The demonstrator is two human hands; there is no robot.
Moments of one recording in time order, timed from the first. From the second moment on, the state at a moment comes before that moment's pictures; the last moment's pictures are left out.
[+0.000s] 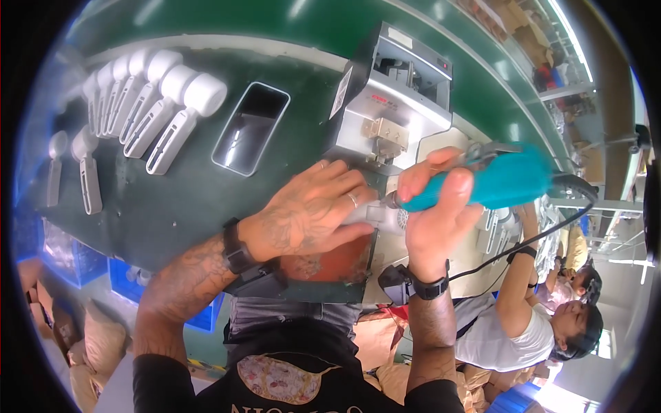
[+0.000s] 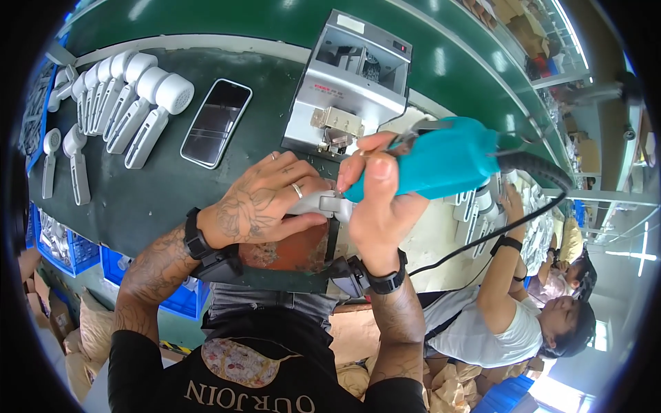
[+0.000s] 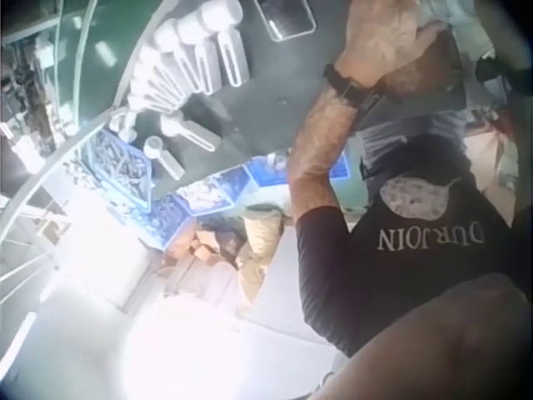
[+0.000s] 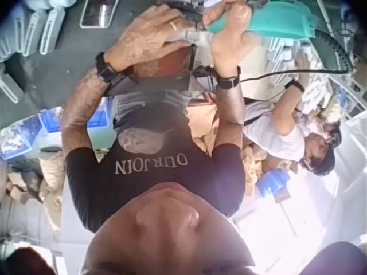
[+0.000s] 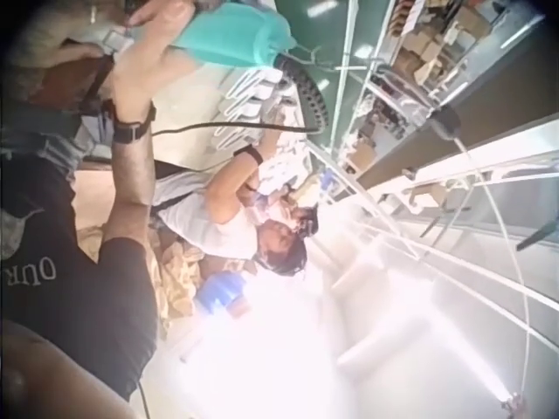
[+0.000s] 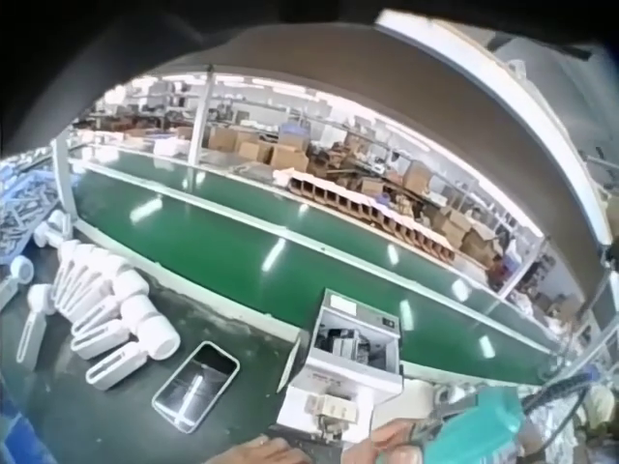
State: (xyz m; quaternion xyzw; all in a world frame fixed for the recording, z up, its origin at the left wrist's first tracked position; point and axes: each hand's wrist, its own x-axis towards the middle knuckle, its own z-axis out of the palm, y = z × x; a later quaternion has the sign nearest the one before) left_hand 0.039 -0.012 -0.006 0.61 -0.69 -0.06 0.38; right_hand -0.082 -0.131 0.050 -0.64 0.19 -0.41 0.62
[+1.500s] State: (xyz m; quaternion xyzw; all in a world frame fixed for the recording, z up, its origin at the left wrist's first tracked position) left_hand 0.042 -0.015 0.008 0.63 -0.66 -0.18 0.36; right_hand -0.123 -0.109 0.032 -0.63 0.09 -0.41 0.66
